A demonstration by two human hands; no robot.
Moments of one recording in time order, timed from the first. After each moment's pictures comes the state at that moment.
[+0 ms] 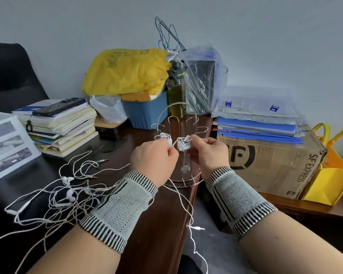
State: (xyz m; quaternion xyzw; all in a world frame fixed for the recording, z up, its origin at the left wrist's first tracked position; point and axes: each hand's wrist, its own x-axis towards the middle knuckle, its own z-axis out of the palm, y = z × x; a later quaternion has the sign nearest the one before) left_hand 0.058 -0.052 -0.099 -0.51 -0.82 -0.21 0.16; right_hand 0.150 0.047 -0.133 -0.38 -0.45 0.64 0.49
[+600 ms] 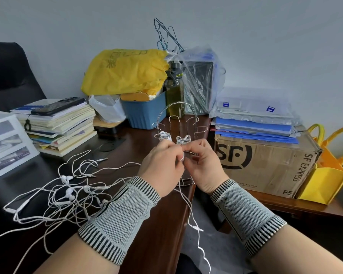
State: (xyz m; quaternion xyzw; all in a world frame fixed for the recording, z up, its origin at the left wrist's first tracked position) left_hand 0.069 -0.065 -0.111 -0.61 -0.75 -0.27 0.05; right_hand 0.169 0.028 -0.154 -0.23 -0.79 0.33 0.47
